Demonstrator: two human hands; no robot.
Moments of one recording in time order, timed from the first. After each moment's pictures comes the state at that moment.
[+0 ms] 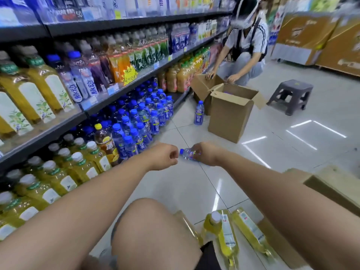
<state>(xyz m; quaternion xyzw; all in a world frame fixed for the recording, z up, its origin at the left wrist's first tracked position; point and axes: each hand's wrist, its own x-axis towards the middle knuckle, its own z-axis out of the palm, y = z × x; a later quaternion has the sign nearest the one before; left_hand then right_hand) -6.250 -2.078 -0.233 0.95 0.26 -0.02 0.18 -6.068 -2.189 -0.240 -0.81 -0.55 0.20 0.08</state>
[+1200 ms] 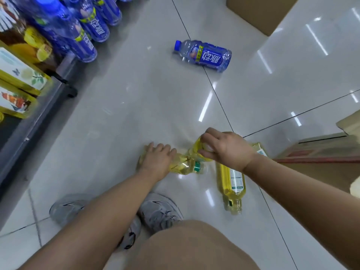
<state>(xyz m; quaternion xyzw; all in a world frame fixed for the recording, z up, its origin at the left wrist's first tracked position) -6.249 -2.107 -0.652 0.95 0.20 -0.24 0.07 -6.034 -2.221 -0.521 -0.67 -0.73 0.11 0.06</state>
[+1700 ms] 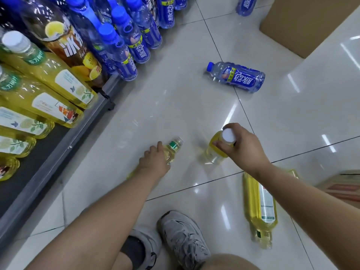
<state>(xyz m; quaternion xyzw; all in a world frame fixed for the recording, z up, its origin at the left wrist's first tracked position) -6.288 -2.021 -0.640 0.78 0.52 -0.24 0.23 -6.051 -2.151 -0.526 -0.82 -0.45 0.24 0.26</state>
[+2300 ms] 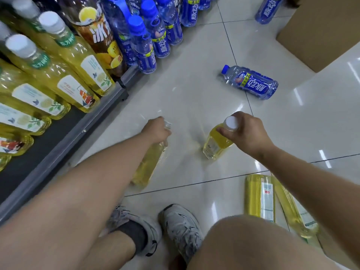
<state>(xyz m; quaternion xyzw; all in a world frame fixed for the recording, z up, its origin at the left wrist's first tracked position) -6.290 -1.941 -0.594 0.72 0.57 -0.09 0.38 -6.060 -2.098 -0.491 -0.82 -0.49 0.24 0.19</state>
